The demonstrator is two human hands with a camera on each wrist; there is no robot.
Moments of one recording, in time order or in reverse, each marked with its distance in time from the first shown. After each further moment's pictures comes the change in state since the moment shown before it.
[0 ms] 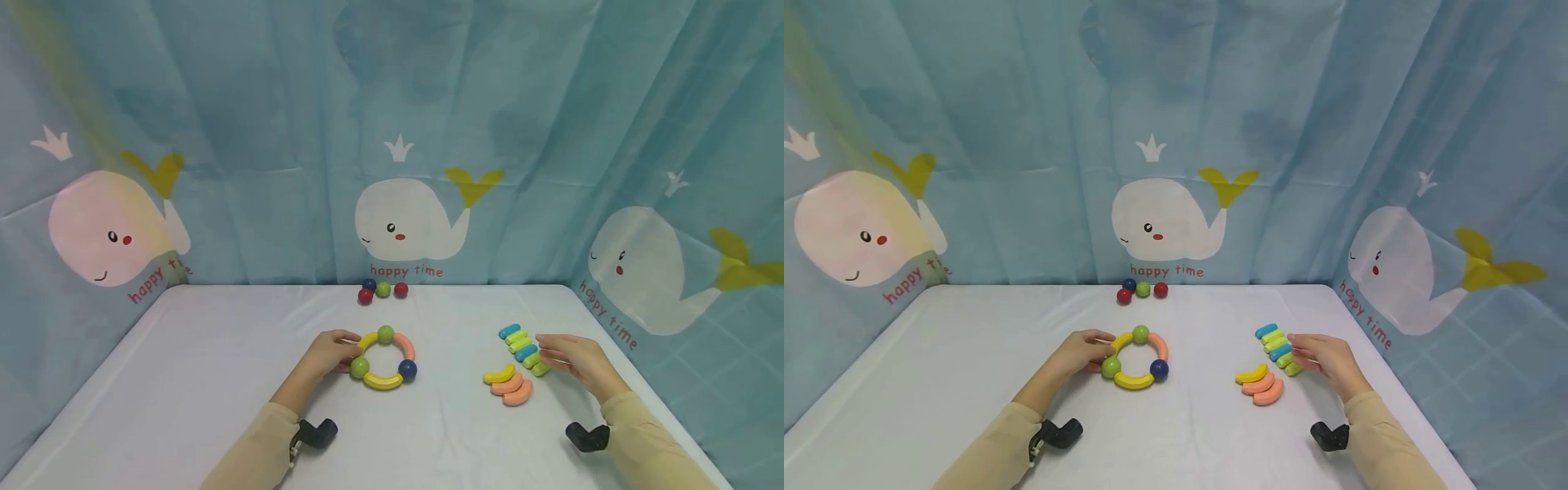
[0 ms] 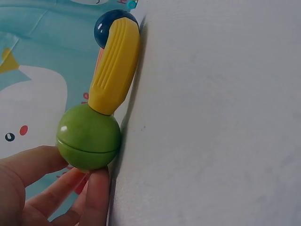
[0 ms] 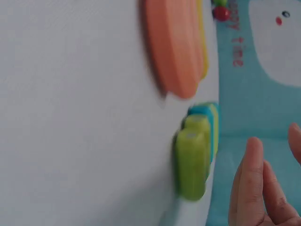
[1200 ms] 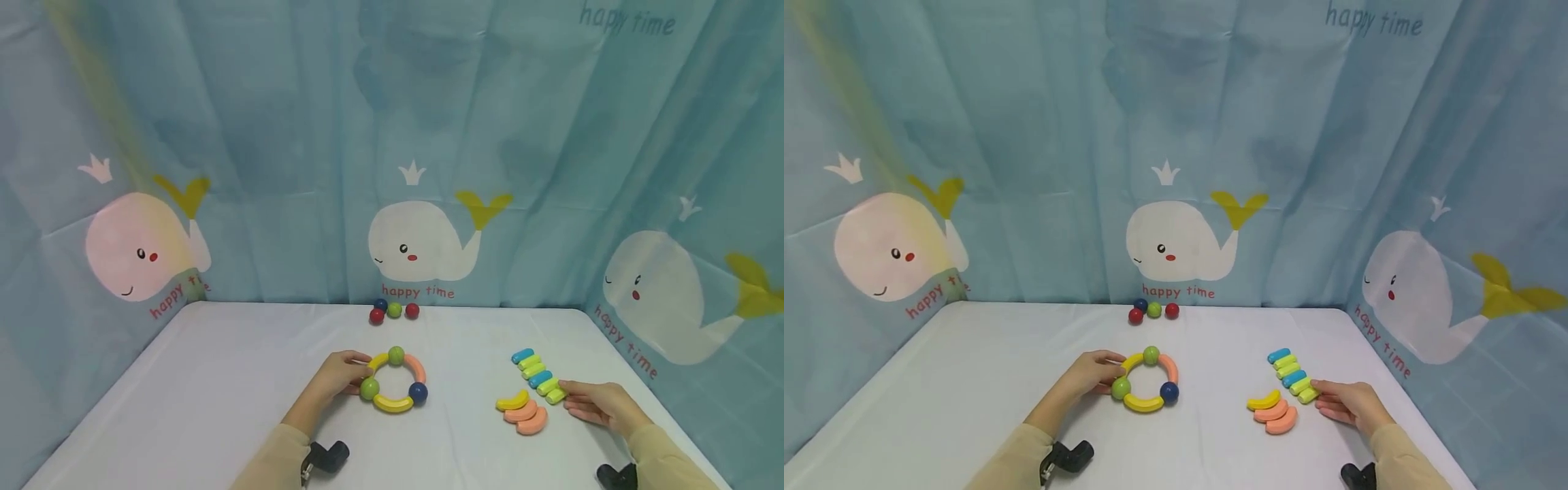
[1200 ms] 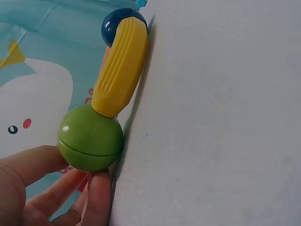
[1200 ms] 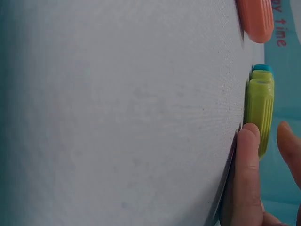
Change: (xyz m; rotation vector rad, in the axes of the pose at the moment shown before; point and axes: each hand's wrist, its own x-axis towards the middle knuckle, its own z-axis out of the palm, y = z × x) left_hand -0.002 -0.005 0.001 -0.035 0.011 0.051; right_hand 0.018 0.029 -0.017 0.132 0.030 0.225
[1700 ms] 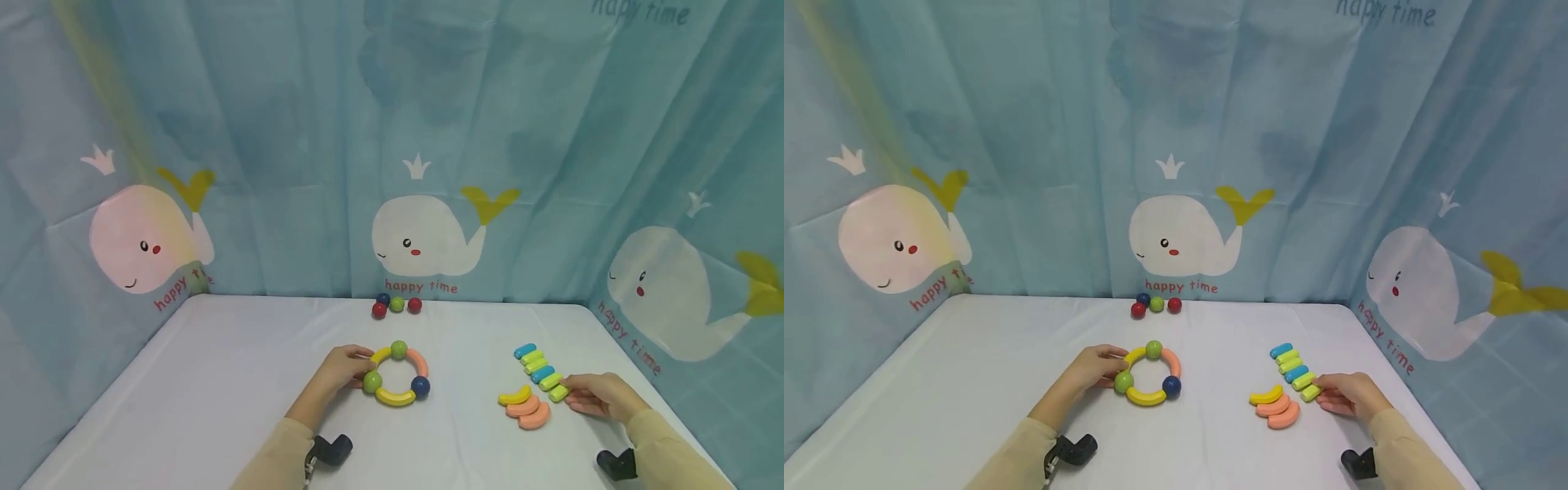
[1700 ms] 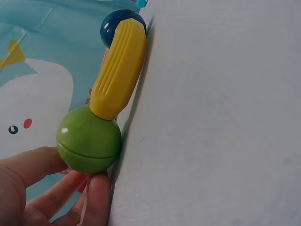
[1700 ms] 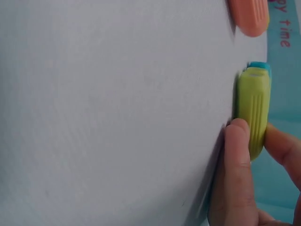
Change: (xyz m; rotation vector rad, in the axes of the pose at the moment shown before) left_hand -0.003 -0.001 0.002 -0.011 0.016 -0.005; right_hand -0.002 -0.007 0.004 -0.081 -0.020 0.037
